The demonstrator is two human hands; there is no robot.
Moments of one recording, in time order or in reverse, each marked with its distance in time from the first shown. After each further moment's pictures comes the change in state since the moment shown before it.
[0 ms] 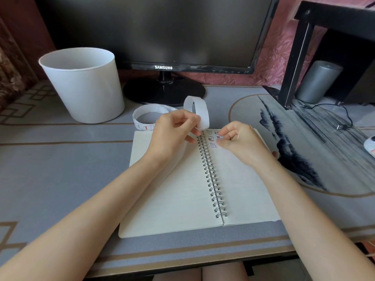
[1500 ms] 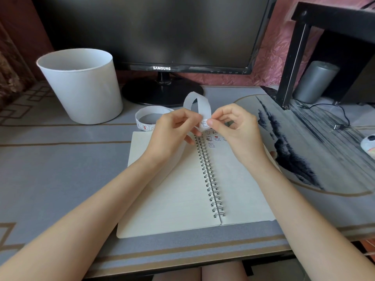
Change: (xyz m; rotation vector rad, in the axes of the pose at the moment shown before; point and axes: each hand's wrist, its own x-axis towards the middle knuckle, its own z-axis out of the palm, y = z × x) left_hand -0.001 0.003 0.001 -0.041 -0.085 0.060; right_hand -0.005 -0.018 0.004 0.329 0.168 -0.378
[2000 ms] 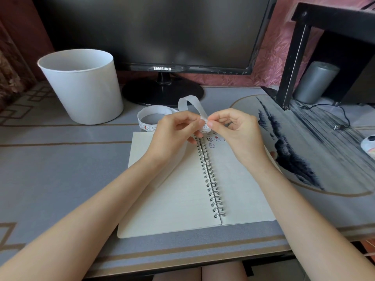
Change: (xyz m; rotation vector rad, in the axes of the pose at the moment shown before) left_hand 0.000 -0.004 0.000 0.041 -0.018 0.032; right_hand -0.002 -0.002 0.000 -0.001 -0.015 0.027
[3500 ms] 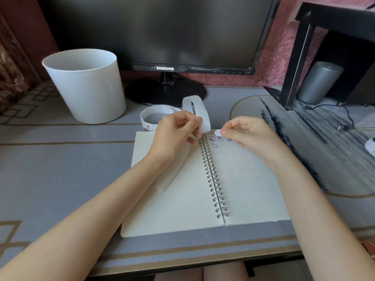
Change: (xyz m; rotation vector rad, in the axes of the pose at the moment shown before) left_hand 0.002 -0.002 -0.001 0.001 0.078 -0.072; right_hand 0.003 -0.004 -0.028 -0.043 -0.199 0.333
